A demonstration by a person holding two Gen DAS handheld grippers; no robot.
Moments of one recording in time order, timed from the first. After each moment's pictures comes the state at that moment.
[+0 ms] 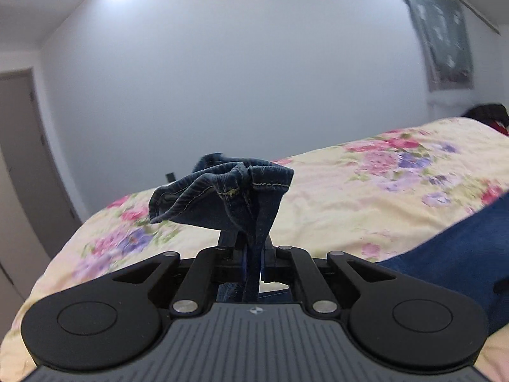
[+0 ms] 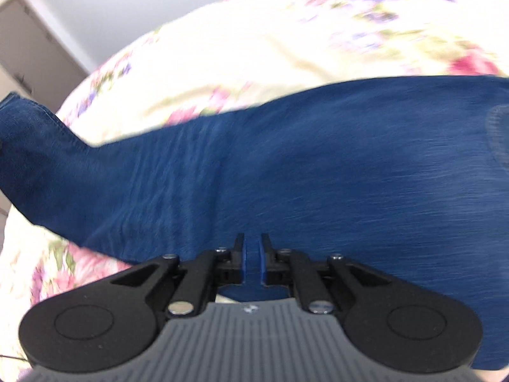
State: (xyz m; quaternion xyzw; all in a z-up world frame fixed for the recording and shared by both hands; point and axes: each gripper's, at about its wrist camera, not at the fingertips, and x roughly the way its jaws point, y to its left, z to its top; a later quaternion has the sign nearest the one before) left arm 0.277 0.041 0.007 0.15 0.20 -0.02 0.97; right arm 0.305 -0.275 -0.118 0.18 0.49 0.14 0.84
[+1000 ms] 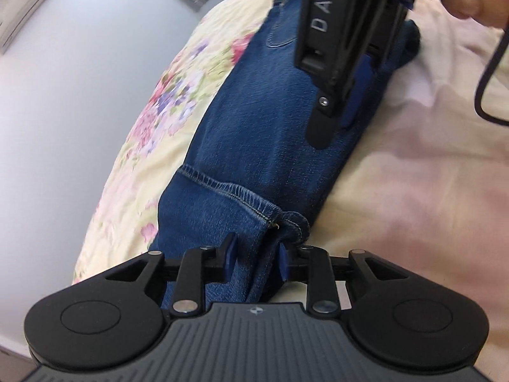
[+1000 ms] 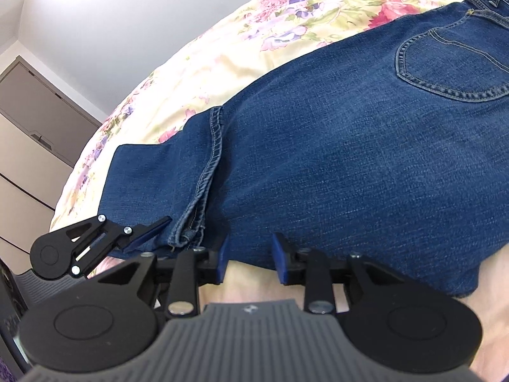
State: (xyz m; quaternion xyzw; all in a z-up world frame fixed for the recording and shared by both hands) left arm 0.217 -0.151 -0.147 0.50 0.25 -0.27 0.79; right arm 0.240 -0.340 -0.149 0.28 0.46 0.15 0.83
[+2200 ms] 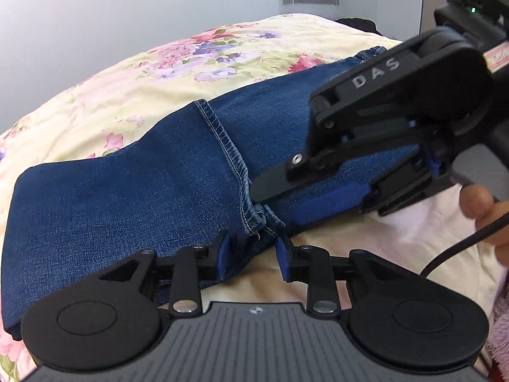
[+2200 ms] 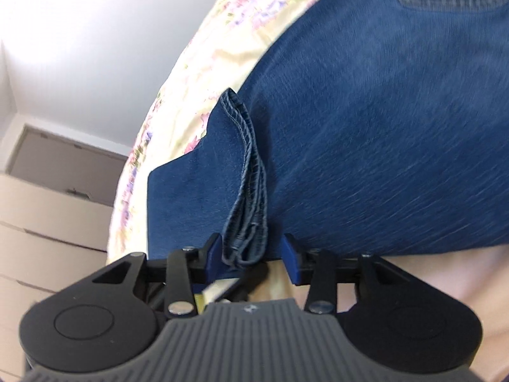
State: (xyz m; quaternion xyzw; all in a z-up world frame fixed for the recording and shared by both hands) left arm 0.240 -0.108 -0.135 0.16 0.37 -0.26 0.88; right arm 0.249 -0.327 -0.169 0.46 0.48 0.16 0.73
